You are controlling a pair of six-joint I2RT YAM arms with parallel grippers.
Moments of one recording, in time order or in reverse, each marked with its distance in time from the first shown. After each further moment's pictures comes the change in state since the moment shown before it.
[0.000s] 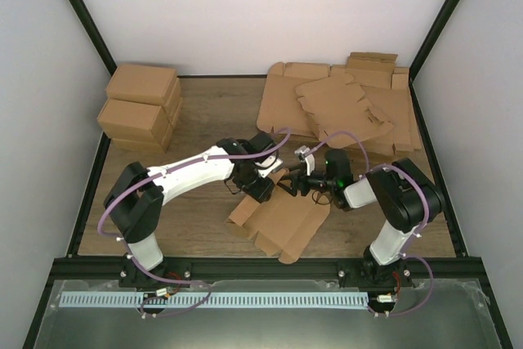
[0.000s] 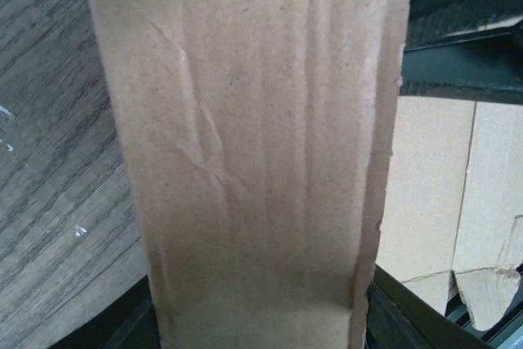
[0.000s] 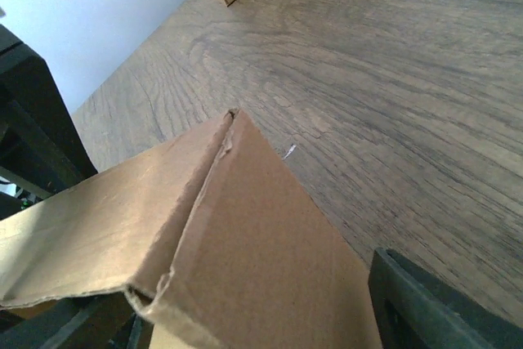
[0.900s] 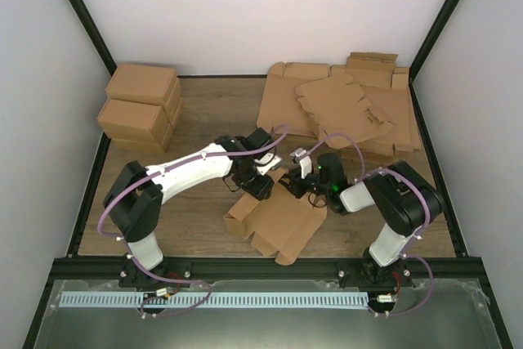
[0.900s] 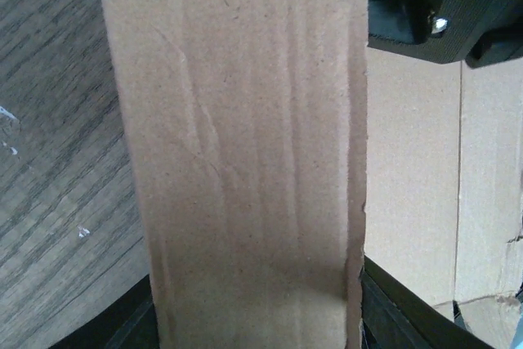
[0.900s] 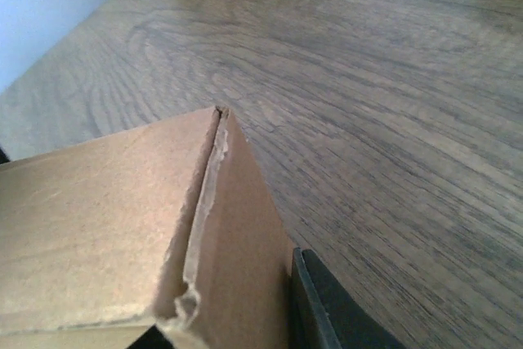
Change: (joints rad) left arm 0.023 0.001 0.017 -0.011 0.033 0.017; right arm 0.058 0.000 -0.011 0.001 0.167 -0.044
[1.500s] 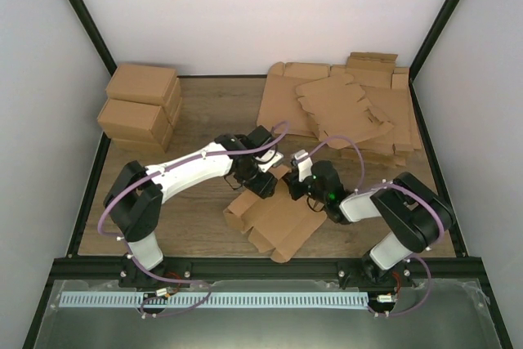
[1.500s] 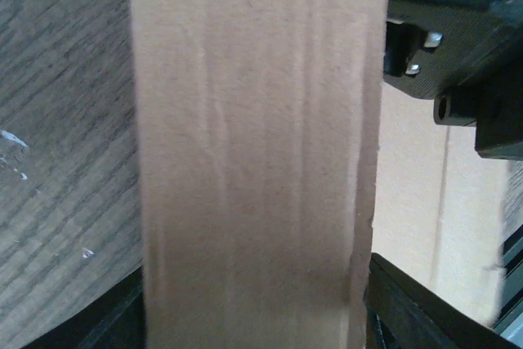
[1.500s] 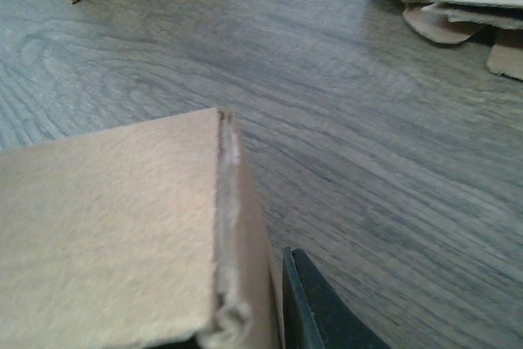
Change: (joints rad) left arm 0.006 0.003 0.014 0.024 -0.005 -0.010; right arm 0.157 -0.127 -0.045 -0.068 0.457 -0.044
